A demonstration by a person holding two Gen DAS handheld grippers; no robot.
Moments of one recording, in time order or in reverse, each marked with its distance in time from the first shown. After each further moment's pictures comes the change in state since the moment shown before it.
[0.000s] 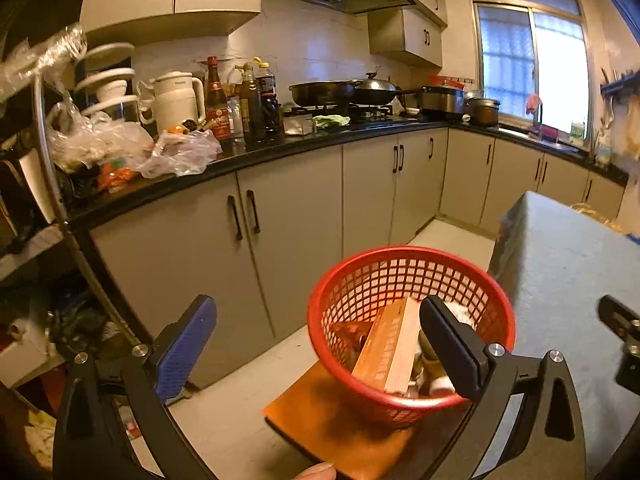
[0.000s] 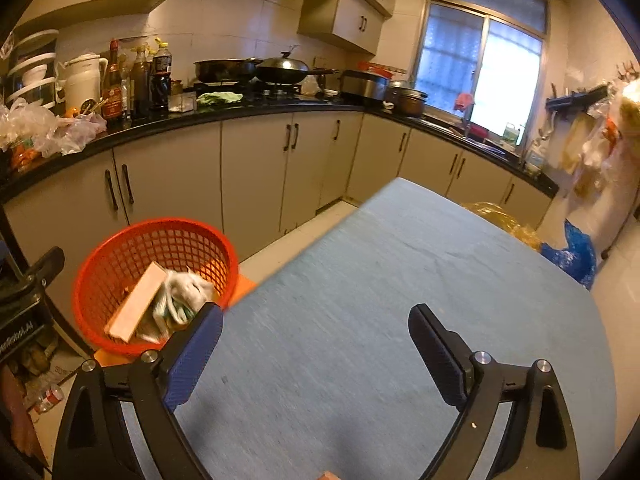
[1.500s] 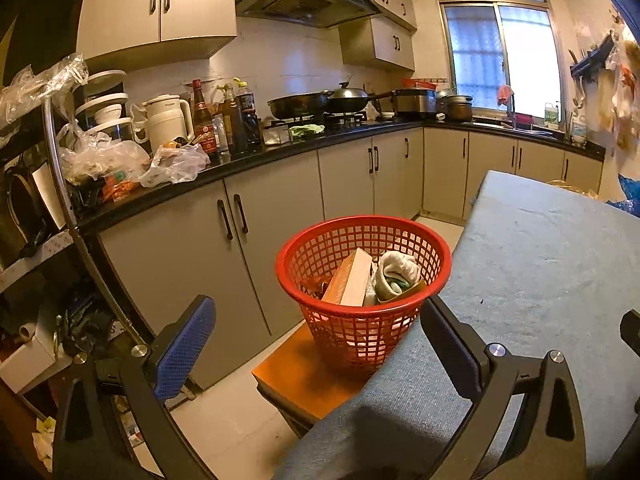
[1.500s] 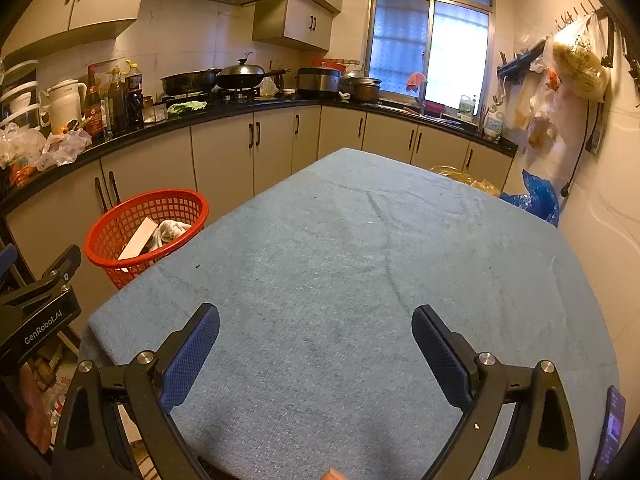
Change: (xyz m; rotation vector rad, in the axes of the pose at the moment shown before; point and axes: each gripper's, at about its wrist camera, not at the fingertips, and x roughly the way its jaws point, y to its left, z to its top) left arm -0.073 -0.031 -0.054 0.068 -0.053 -0.040; right arm -0.087 -0.035 -0.089 0.135 0.000 -0.070
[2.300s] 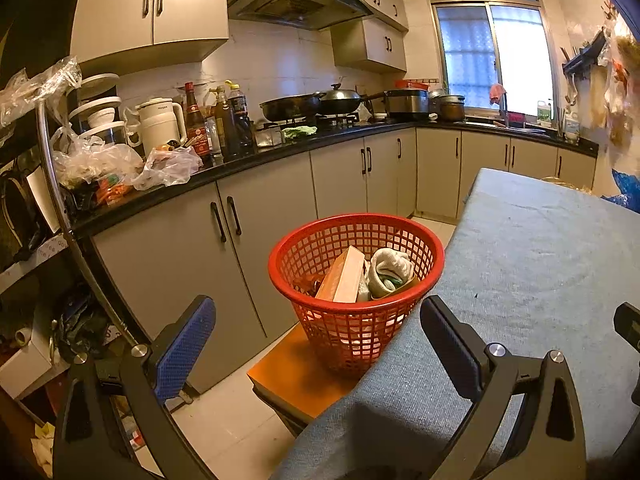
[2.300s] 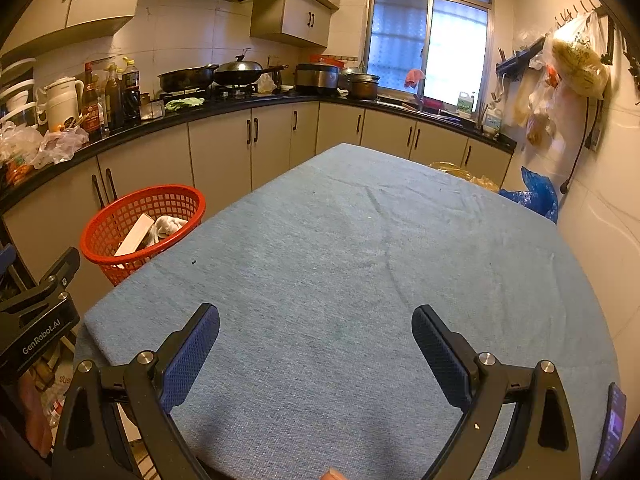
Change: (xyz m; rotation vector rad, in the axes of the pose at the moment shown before) left arm 0.001 -0.003 -0.005 0.017 -0.009 -0.021; right arm 0.006 -0.003 -0.003 0.004 0.013 -0.007
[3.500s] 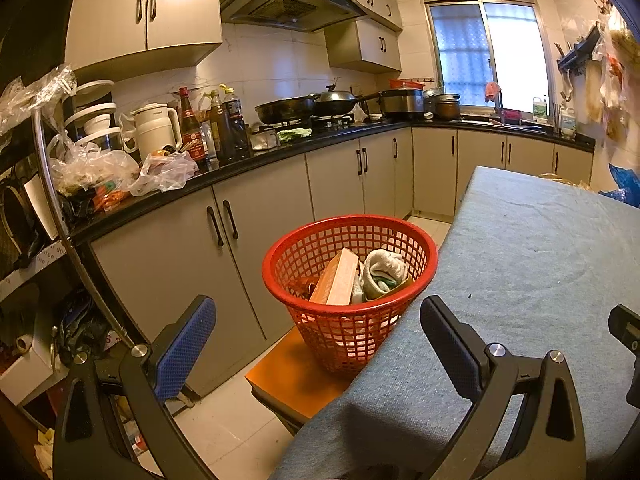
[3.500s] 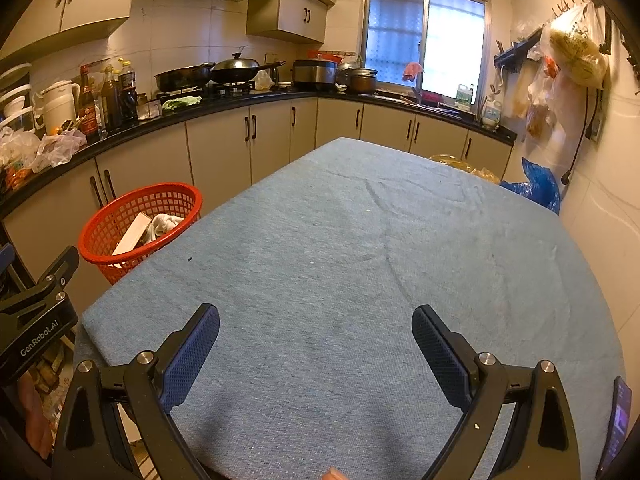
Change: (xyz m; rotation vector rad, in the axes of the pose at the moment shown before) left arm -0.001 -0.005 0.005 0.017 -0.007 -0.008; right arm 0.005 -0.003 -0.005 0.025 0.013 0.007
